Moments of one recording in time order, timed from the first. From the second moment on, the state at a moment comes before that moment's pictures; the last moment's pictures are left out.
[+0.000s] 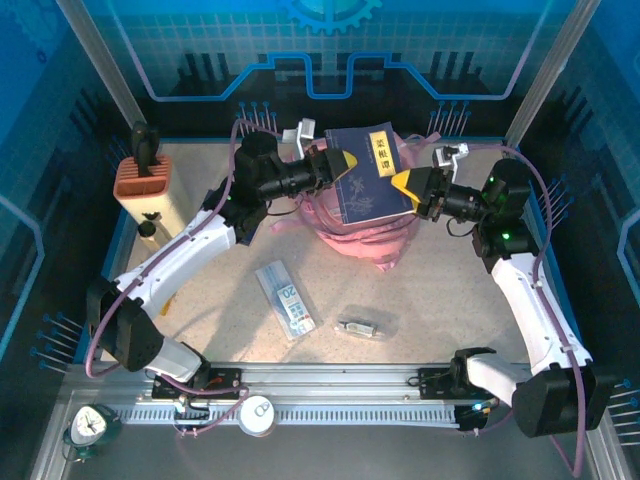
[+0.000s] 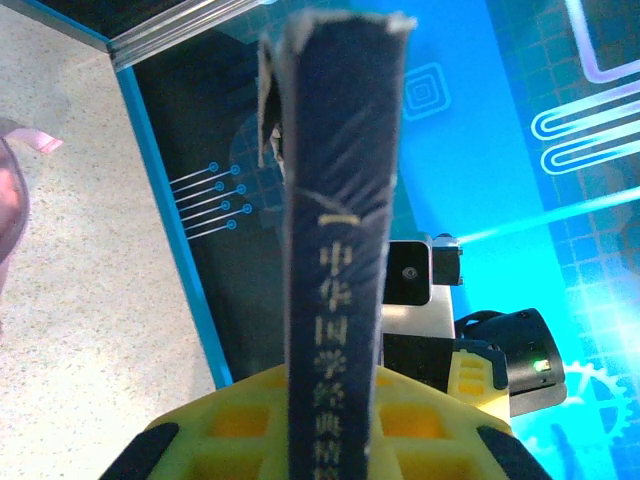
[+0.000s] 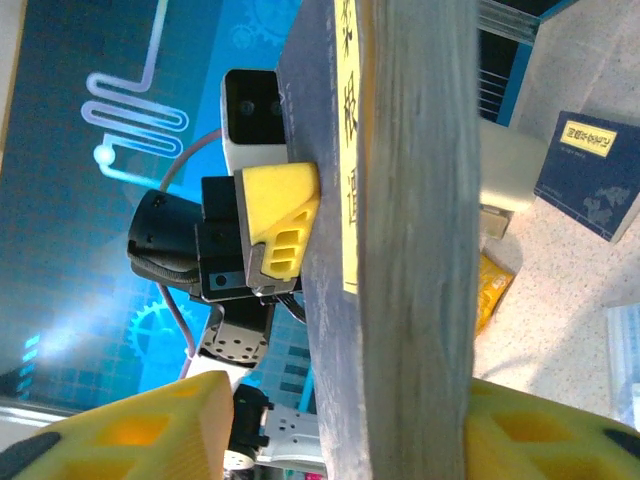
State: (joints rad) left arm -0.54 1.49 1.37 0.04 0.56 -1.16; right arm 0.07 1.09 1.01 0.05 -1.13 1.24
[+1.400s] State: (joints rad) left arm -0.71 1.95 1.73 -0.62 0.09 -0.06; right arm -0.29 0.94 1.03 -0.93 -0.69 0.56
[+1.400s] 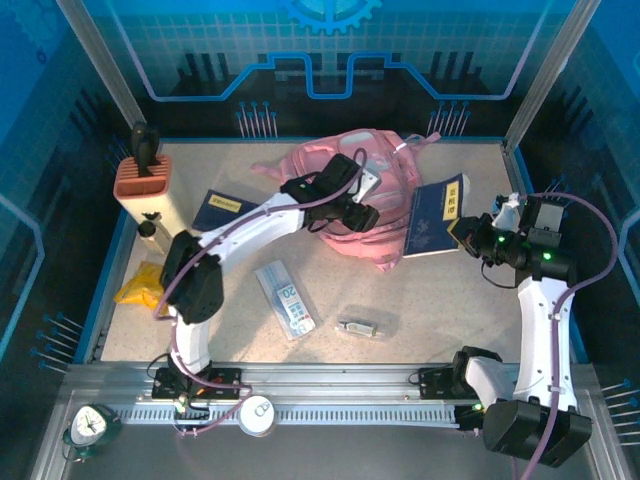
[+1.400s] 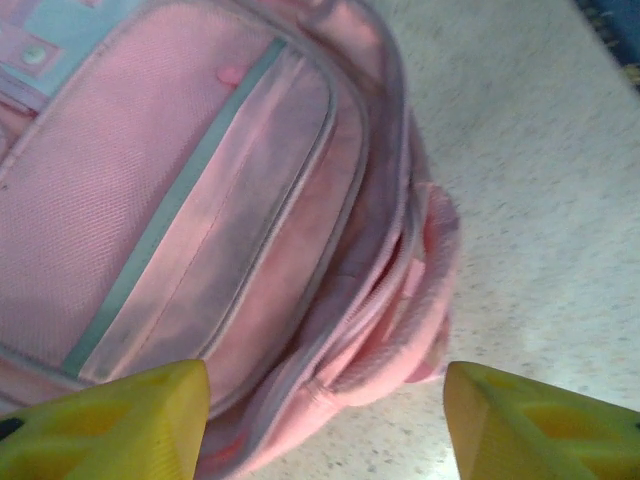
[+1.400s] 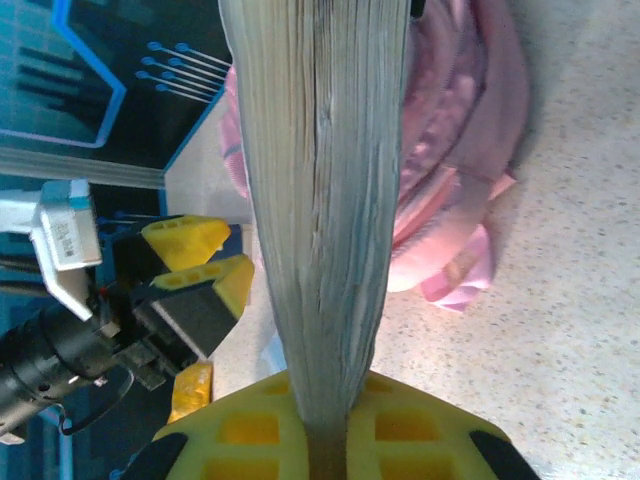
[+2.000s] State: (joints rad) left arm -0.74 2.30 2.10 -0.87 0.13 0.07; right arm -0.30 0.95 0.96 -0.93 -0.67 0.55
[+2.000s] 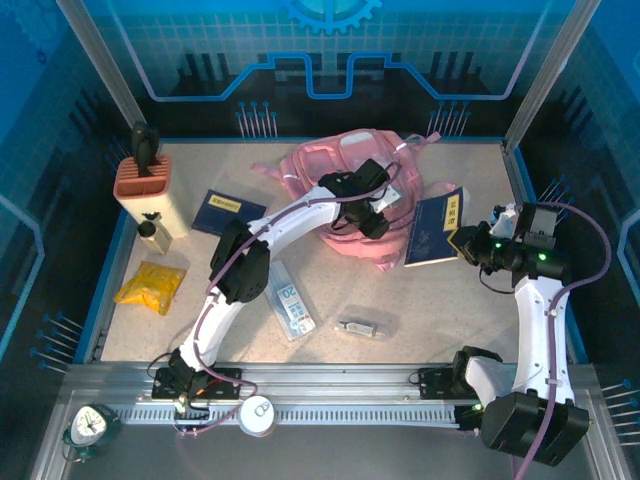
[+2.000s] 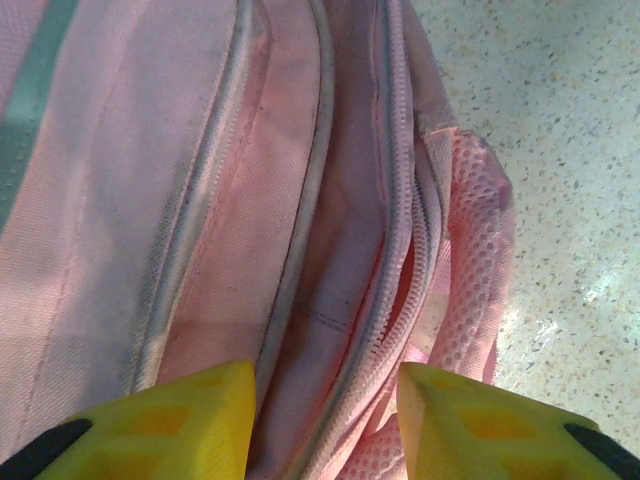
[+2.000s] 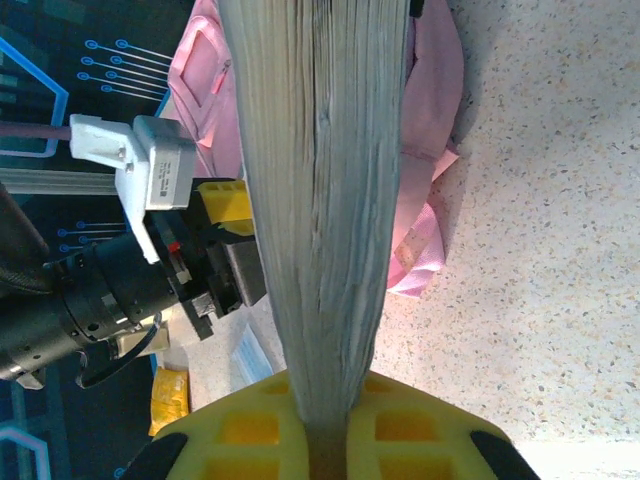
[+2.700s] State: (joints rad) left arm -0.74 2.30 2.13 -0.92 0.10 0.04; right arm -0.30 0.96 0.95 -0.92 -0.67 0.55
